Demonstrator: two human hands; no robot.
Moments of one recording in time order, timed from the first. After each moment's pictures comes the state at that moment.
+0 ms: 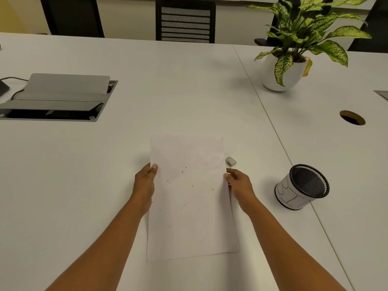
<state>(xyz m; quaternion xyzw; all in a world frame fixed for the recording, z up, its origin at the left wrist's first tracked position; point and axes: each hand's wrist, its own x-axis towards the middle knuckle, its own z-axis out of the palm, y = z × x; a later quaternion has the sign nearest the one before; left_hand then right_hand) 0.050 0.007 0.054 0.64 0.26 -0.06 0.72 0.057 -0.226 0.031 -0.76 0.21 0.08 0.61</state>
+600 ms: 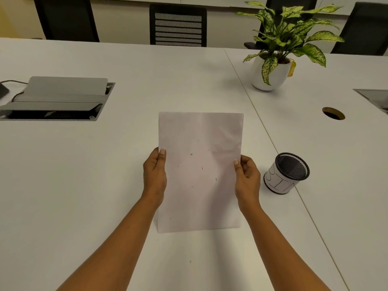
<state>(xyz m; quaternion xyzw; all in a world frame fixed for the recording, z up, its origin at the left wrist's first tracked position) 0.008 -0.029 0.101 0.64 0.10 0.09 0.75 -0.008 -0.213 0.086 -0.69 0.17 -0.17 0.69</state>
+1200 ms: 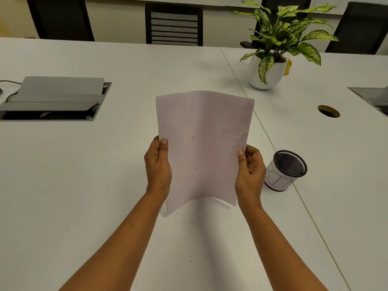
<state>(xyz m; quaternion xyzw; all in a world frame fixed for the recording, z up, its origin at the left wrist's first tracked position) 0.003 -0.043 0.129 0.61 0.05 0.16 0.77 -0.019 -0.198 0.115 -0.66 0.12 -0.27 0.69</state>
